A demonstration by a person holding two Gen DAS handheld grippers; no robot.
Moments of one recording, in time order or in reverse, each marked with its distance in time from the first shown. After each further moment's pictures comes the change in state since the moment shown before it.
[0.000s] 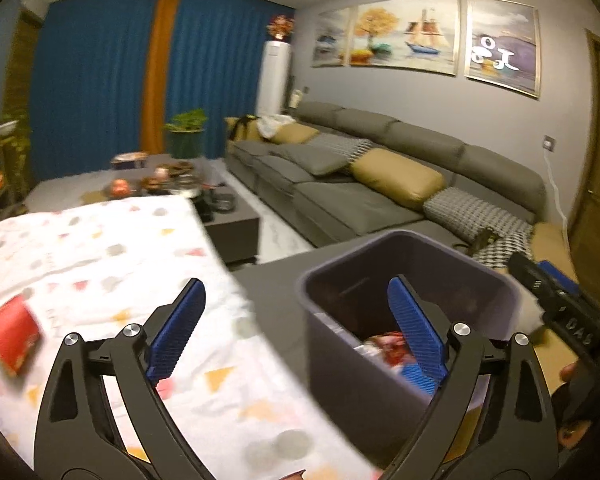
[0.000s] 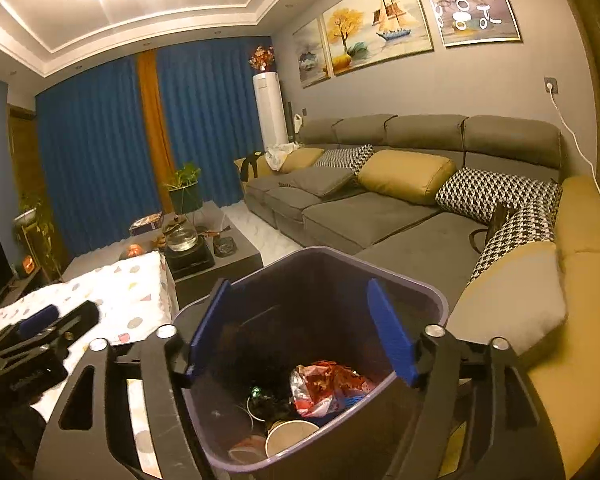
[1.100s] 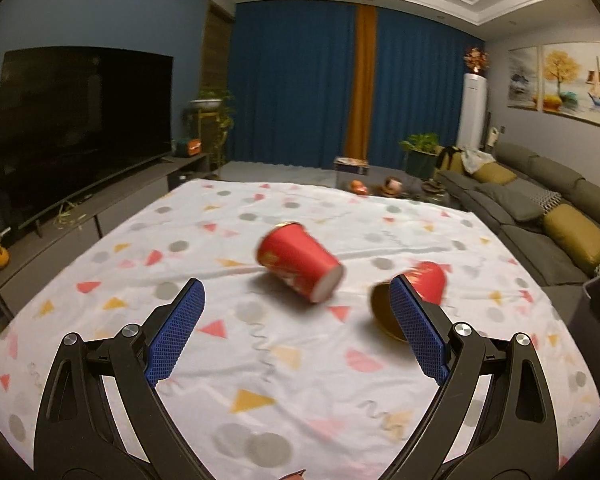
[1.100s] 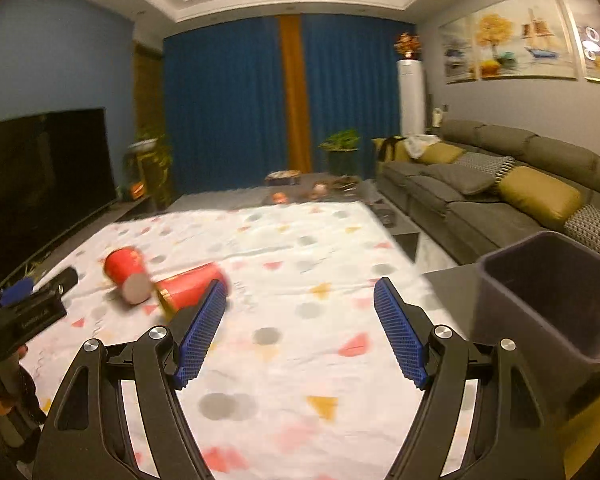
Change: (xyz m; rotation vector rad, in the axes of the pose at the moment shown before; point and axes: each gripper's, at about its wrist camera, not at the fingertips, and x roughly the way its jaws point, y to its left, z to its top) left arm -0.185 0.277 -0.061 -0.249 -0.075 0.668; right arm -0.041 0.283 -0.083 -0.256 0.088 0.411
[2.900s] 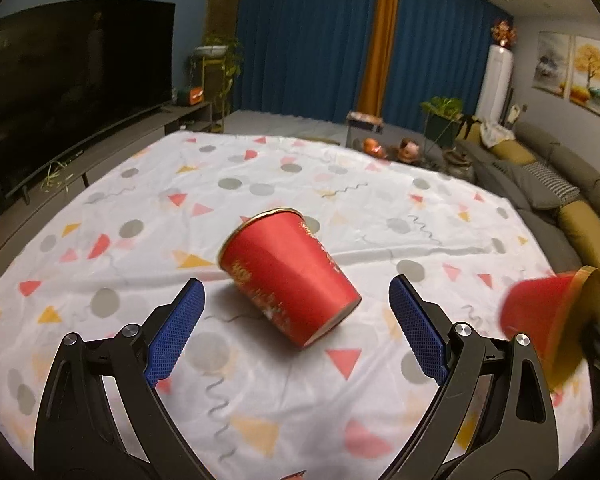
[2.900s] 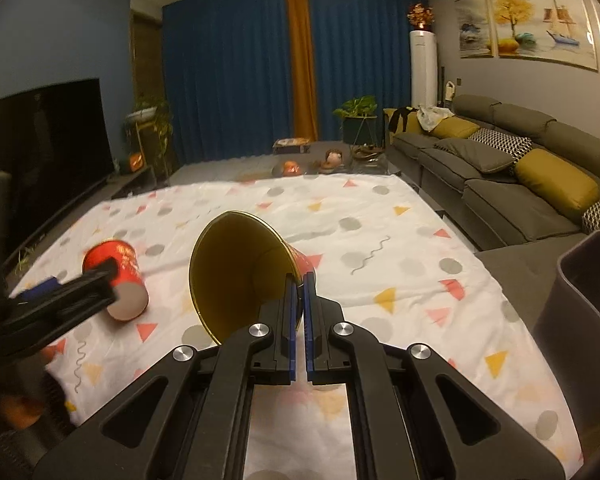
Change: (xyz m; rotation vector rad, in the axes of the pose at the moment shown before) left arm 0.127 -0.024 0.020 -0.056 0.212 0.024; right arm 0.095 0.036 0.007 0.011 0.113 -0.001
